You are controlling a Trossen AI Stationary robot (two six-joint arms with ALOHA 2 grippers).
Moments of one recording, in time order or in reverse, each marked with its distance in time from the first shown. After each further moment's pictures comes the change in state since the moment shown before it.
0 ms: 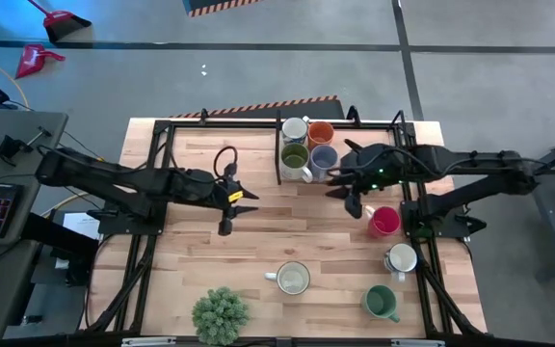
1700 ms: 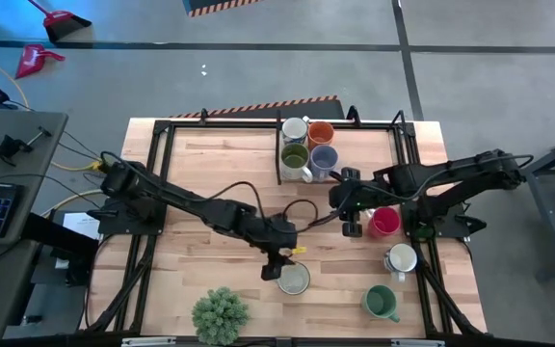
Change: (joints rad) left arm -0.144 0.666 0.527 -0.188 0.188 -0.324; right arm 0.159 0.160 0.000 -0.189 0.181 -0.172
